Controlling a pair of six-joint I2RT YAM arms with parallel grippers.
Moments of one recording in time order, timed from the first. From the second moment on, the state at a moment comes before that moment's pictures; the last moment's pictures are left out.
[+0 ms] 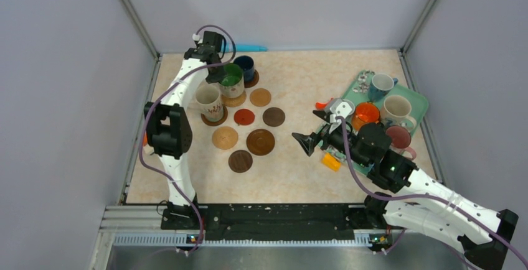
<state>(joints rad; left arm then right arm) -0.20 2.00 1.86 -0.82 -0.26 -0.51 0.90 0.71 0.69 -0.01 0.06 -0.04</state>
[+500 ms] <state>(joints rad) -0.19 2.00 1.86 -0.82 -0.25 -0.52 0.90 0.71 0.69 -0.01 0.07 -0.04</state>
